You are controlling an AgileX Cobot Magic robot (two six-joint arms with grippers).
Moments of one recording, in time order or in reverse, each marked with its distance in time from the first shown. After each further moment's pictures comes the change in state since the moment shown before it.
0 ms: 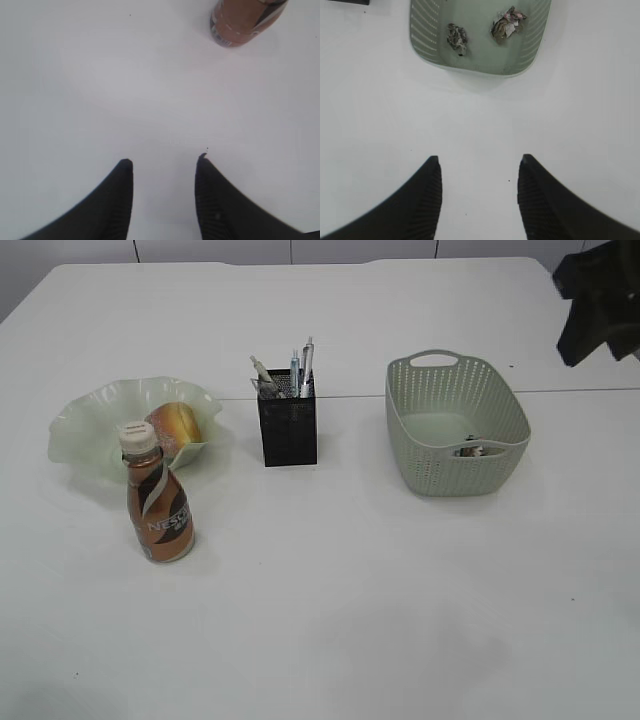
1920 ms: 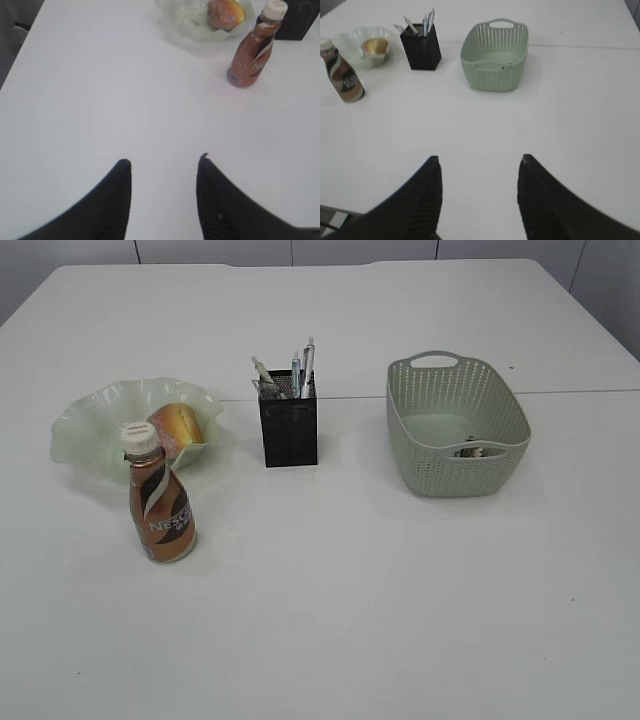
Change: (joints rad) left arm 0.000 -1.192 0.327 0.139 0.280 -0.165; right arm 0.000 -1.620 0.808 0.043 0.062 0.030
